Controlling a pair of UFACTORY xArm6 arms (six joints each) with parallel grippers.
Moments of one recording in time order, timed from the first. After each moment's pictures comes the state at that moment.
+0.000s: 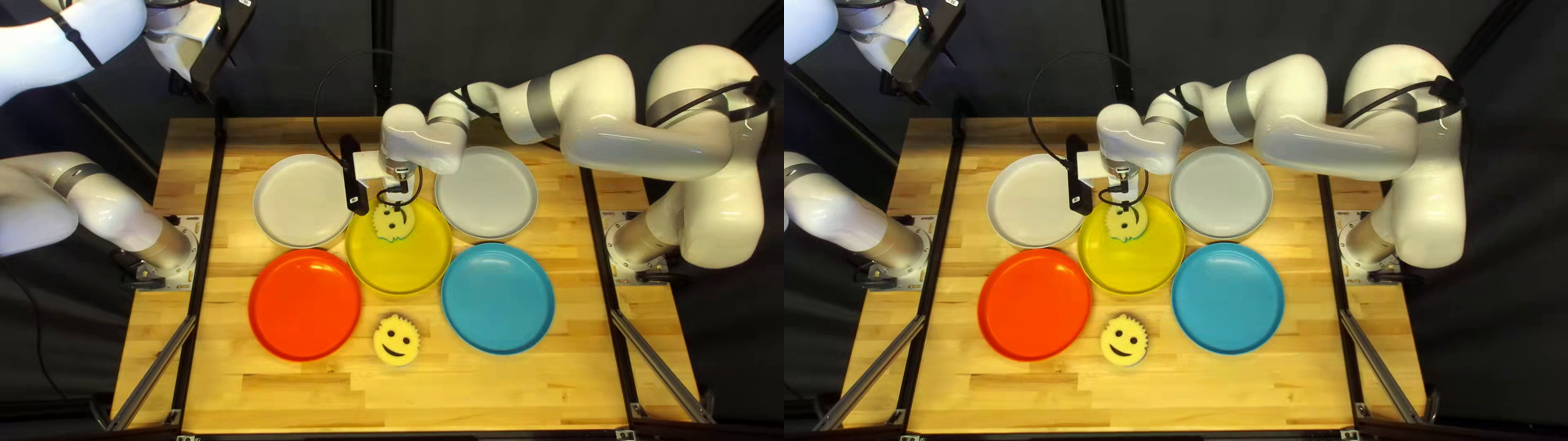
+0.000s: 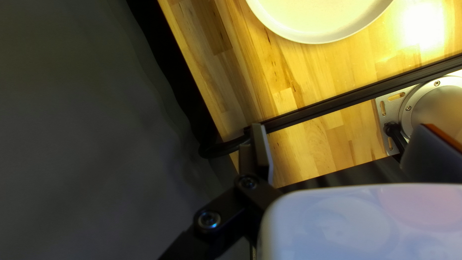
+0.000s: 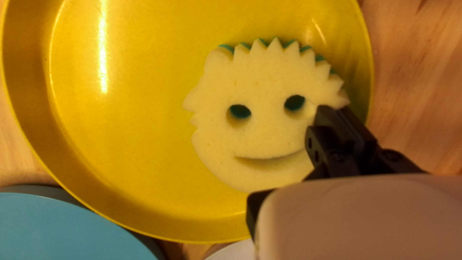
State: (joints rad) left arm 0.94 -0.74 -0.77 -0.08 1.43 1.36; right arm -0.16 0.50 -1.31 0.09 0.76 -0.39
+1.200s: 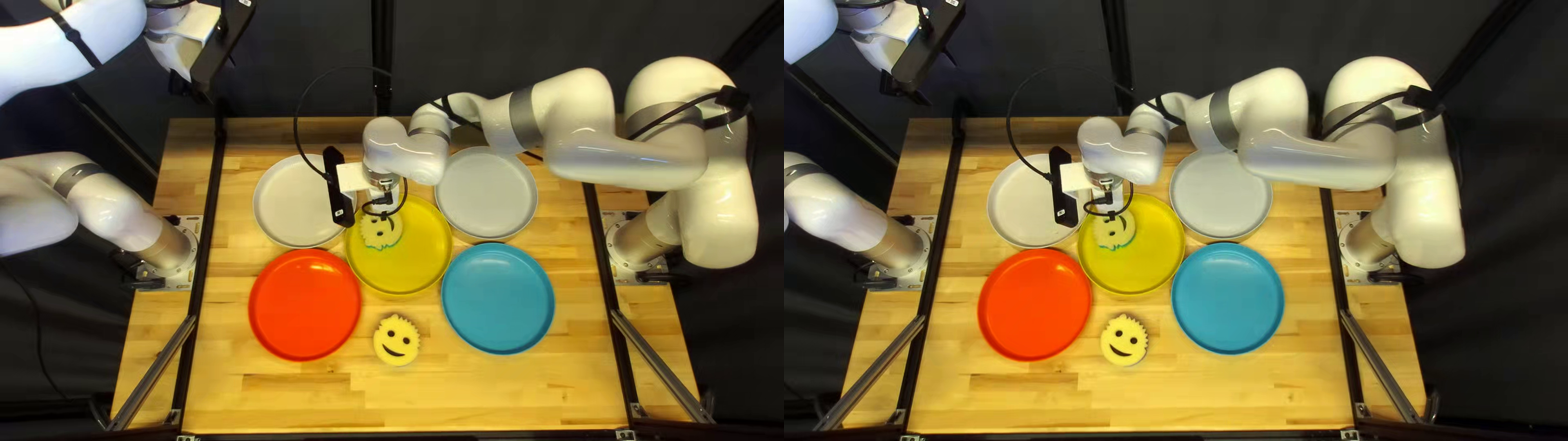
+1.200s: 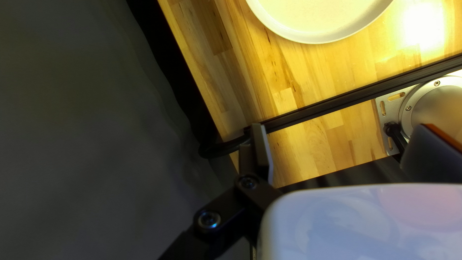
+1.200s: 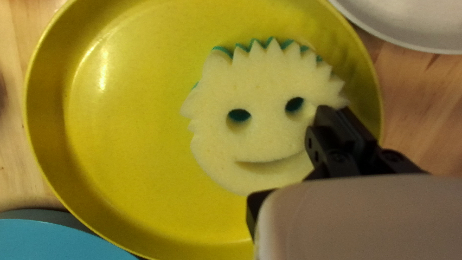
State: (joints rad) left arm 0.94 -0.74 -0.77 -0.08 1.43 1.36; right arm -0.14 0.59 -1.45 0.05 0.83 -0.36
